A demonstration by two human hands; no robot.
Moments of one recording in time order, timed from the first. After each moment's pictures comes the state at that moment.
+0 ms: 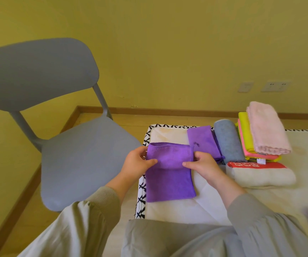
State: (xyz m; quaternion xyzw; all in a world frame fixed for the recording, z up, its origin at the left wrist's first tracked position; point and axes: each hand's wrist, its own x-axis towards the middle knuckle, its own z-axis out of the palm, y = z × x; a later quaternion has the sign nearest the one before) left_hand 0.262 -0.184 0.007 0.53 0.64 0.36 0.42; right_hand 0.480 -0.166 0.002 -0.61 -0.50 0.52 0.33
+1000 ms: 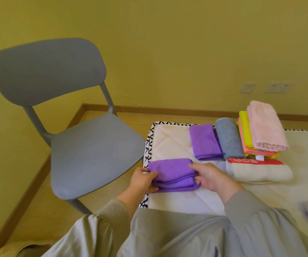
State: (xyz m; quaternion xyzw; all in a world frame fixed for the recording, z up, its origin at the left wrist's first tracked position) left_hand 0.283 -0.236 -0.013 0.21 0.69 0.37 0.59; right_hand 0.477 -0.191 -0.002 -0.66 -0.25 0.65 0.28
